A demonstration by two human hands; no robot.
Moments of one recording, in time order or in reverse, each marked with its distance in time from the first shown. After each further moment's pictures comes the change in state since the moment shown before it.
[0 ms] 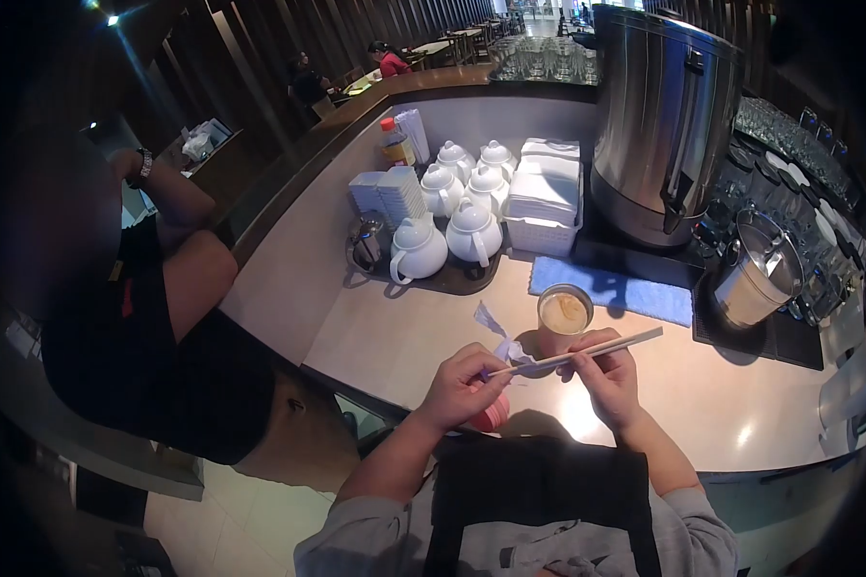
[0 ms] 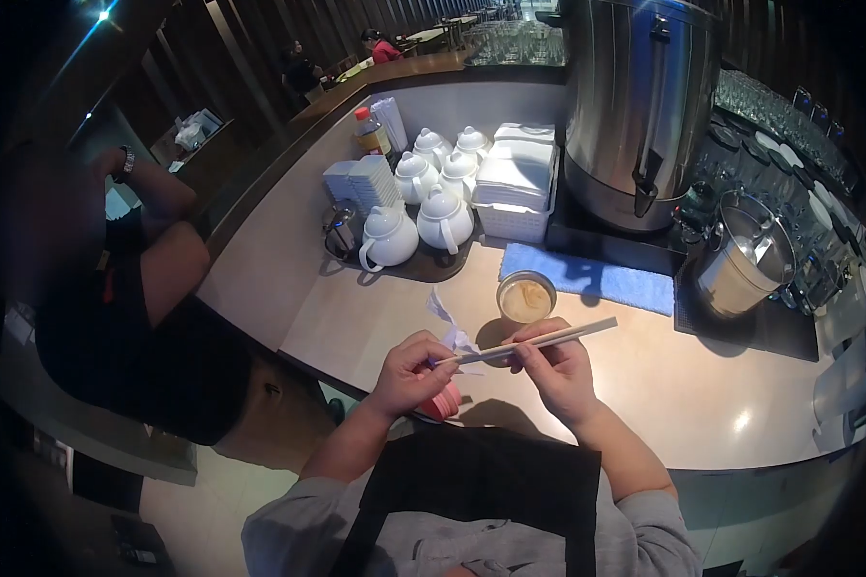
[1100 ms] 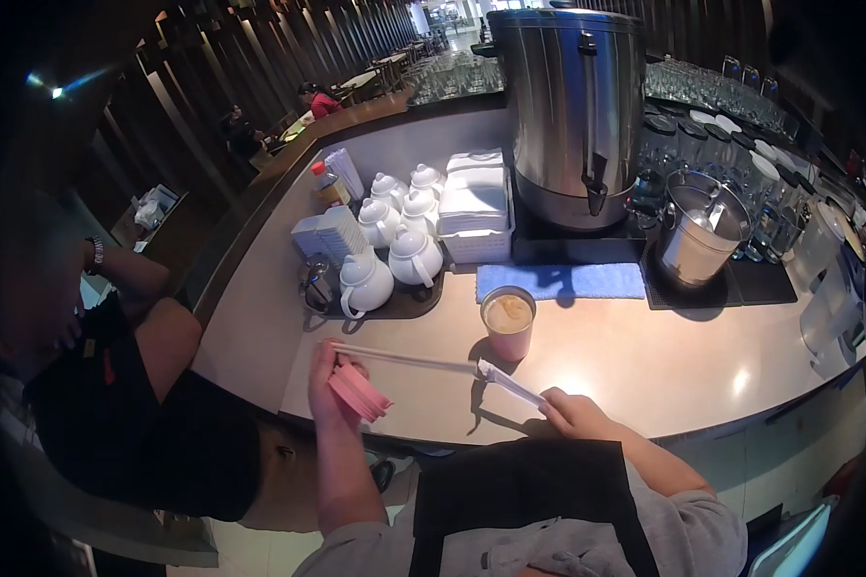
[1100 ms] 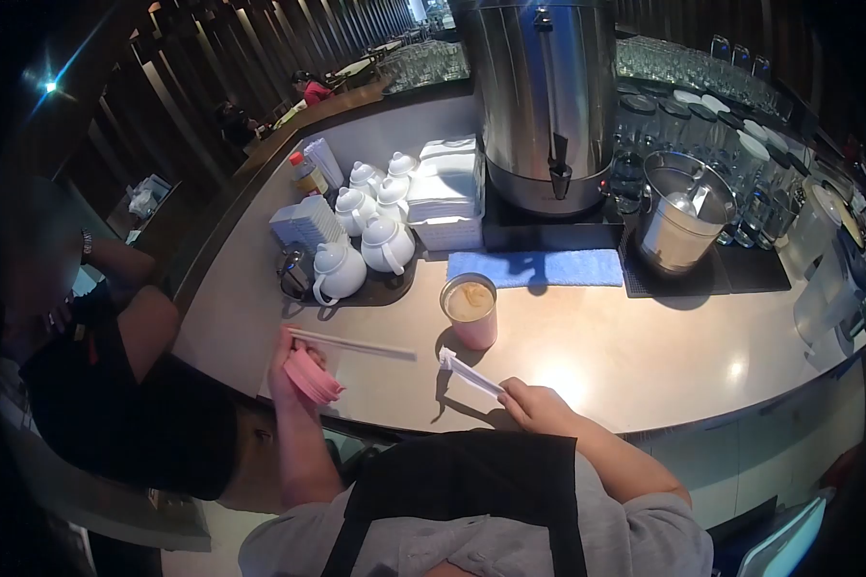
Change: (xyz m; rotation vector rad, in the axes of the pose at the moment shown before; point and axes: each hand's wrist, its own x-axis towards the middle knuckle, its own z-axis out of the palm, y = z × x) left_hand 0.009 0.001 -0.081 -0.775 0.613 -0.326; right_hand -0.086 0.029 -0.047 -1.014 -0.208 0.294
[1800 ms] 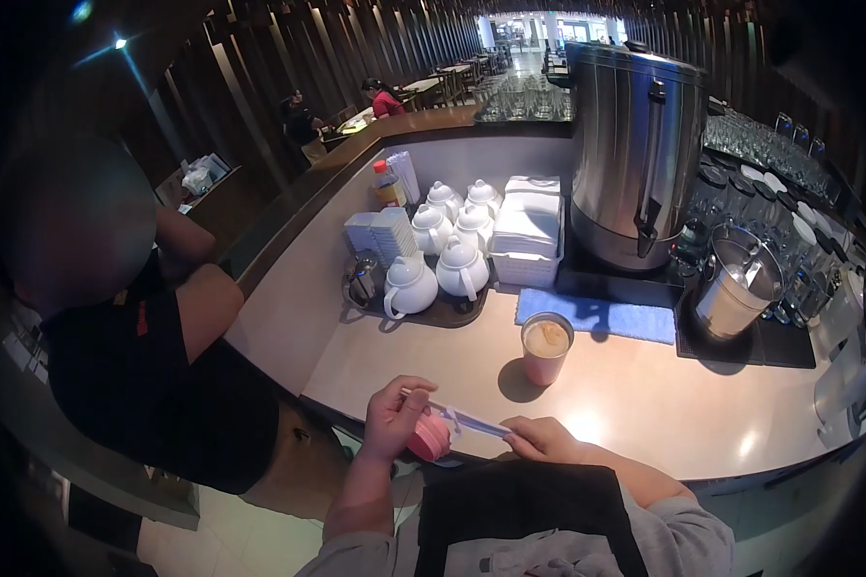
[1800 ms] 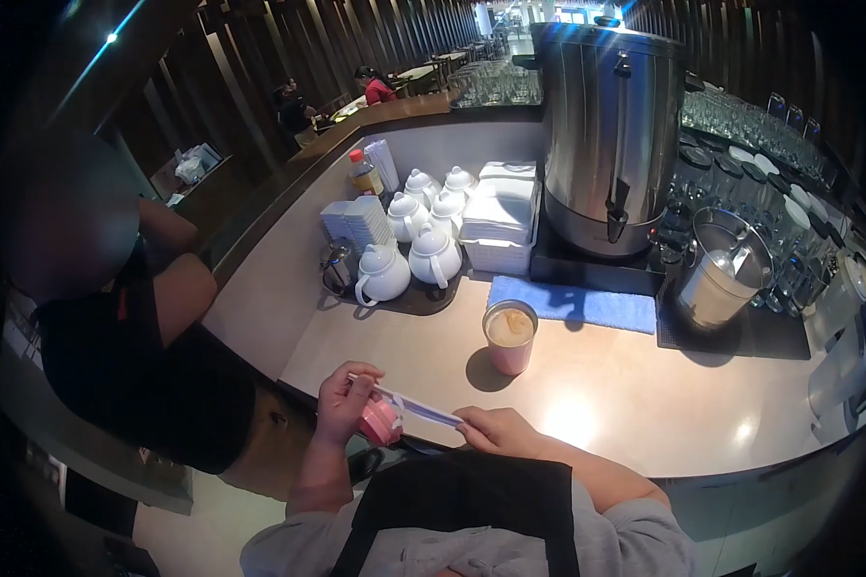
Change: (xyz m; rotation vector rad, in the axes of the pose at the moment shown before) left_hand -0.061 -0.003 0.012 0.748 -0.345 0.205; right_hand 0.054 -0.054 0.023 0.266 -0.175 -0.321
